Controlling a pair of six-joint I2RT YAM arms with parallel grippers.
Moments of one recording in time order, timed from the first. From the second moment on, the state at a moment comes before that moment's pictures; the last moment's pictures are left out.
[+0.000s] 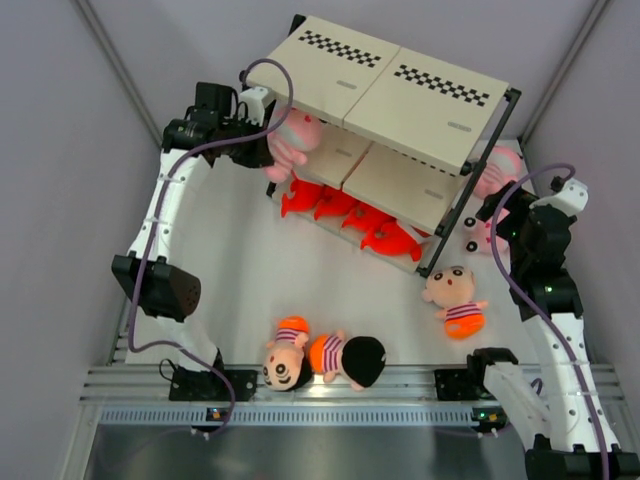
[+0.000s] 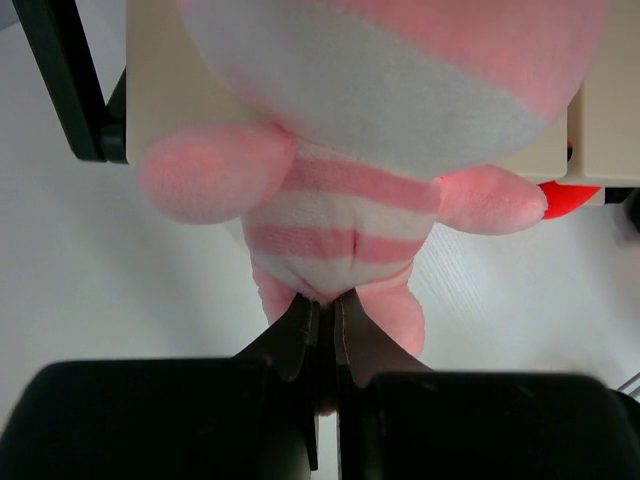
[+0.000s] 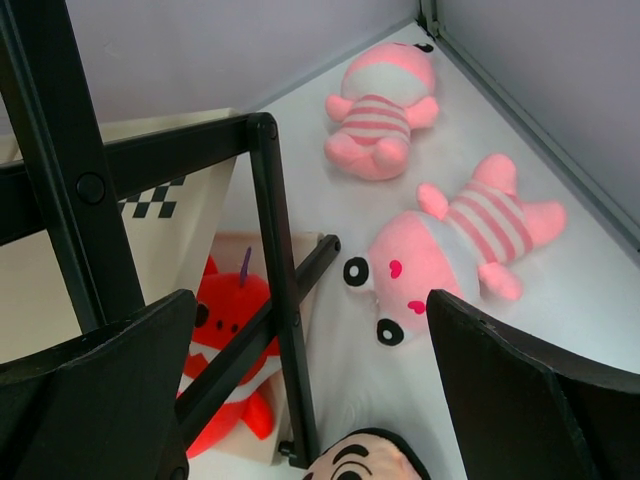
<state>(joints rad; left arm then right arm) -0.20 1.78 2.05 -1.02 0.37 0.11 0.02 0.73 0.85 -0.35 0.29 0.42</state>
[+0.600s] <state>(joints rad) -0.23 1.83 2.09 -0.90 0.39 0.03 0.02 0.72 0.85 -0.35 0.26 0.43</state>
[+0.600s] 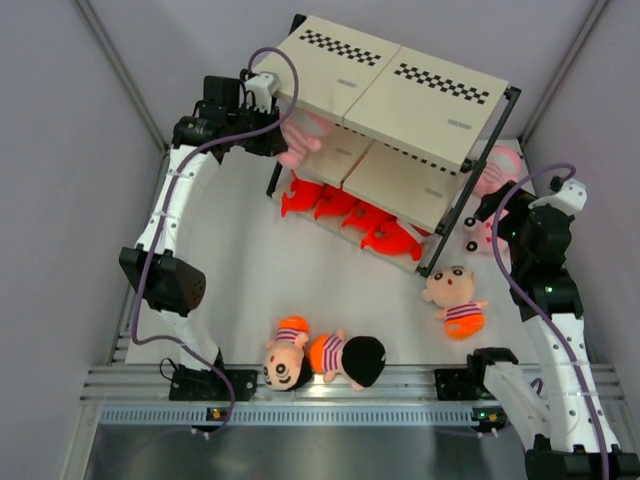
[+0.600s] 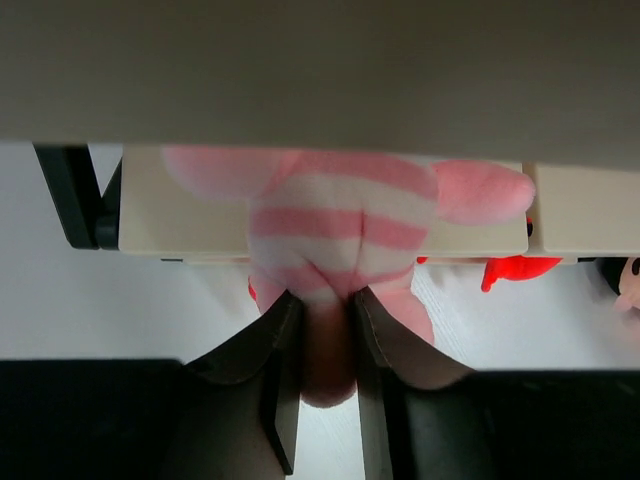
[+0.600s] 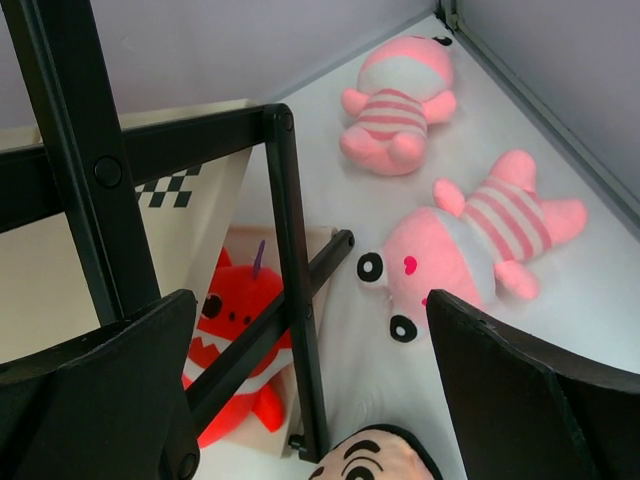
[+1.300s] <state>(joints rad) -0.23 1.85 2.09 -0.82 0.40 0.04 0.02 0.71 0.85 -0.35 0.22 0.43</state>
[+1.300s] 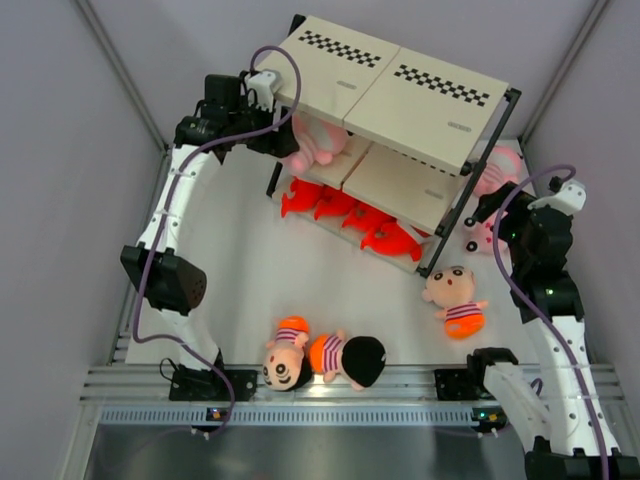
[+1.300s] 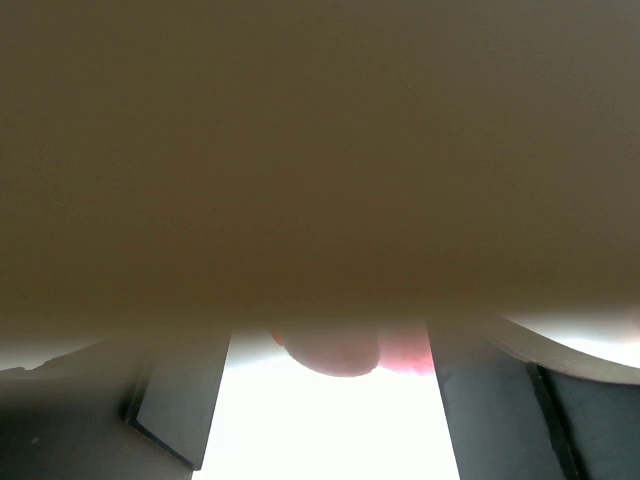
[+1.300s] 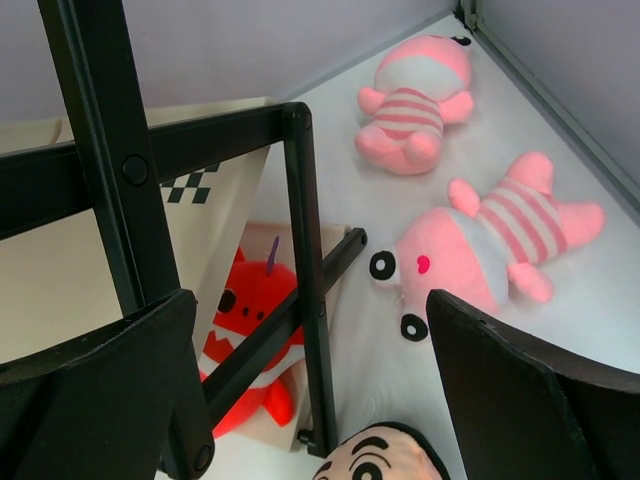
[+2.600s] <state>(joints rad) -0.30 1.68 1.69 -0.73 0.31 0.21 -0.50 1.20 0.85 -0.33 -0.01 0.53</state>
